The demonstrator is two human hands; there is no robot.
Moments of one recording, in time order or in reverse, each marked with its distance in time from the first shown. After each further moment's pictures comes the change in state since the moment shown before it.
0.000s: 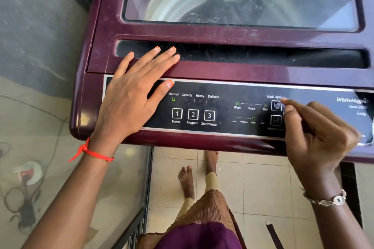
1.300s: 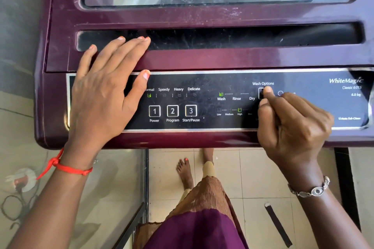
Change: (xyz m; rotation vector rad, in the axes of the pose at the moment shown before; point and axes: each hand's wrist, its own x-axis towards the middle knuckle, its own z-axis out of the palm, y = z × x) left_hand 0.009 0.014 0.008 0.124 0.032 -0.076; right_hand 0.004 0.006 0.009 -0.222 0.022 -0.197
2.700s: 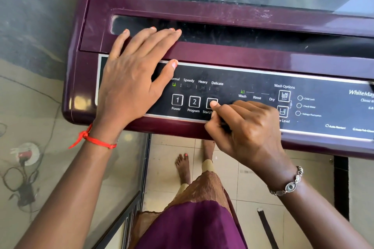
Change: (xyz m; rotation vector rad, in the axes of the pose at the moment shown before) left_hand 0.006 0.027 -0.002 -0.033 0.014 -0.004; right_hand 0.006 -0.027 0.007 0.200 -0.279 -0.270
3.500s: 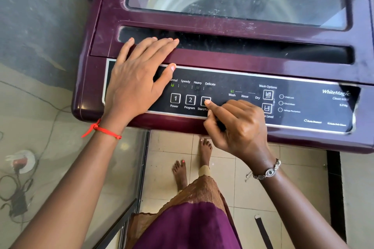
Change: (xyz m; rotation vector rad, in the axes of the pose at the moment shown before) left_hand -0.001 0.007 0.003 0.000 0.024 0.009; right_hand -0.008 0.006 -0.006 0.059 0.043 -0.037
